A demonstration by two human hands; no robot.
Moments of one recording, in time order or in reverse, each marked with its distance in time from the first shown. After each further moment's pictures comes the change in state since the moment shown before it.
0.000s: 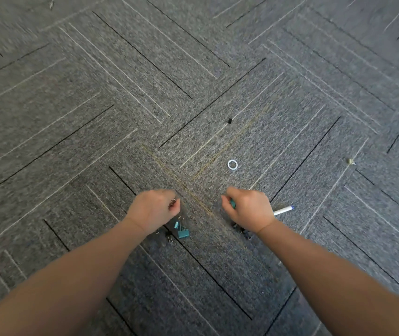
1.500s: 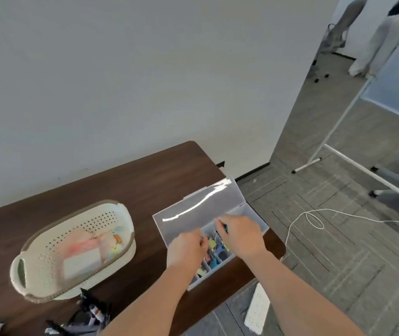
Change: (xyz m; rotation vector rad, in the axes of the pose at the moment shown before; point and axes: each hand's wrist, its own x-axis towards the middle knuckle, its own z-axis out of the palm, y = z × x) left_hand -0.678 0.030 -0.789 -0.409 0.754 -2.171; right_hand -0.042 -1.031 -0.513 0.133 -0.388 -1.639
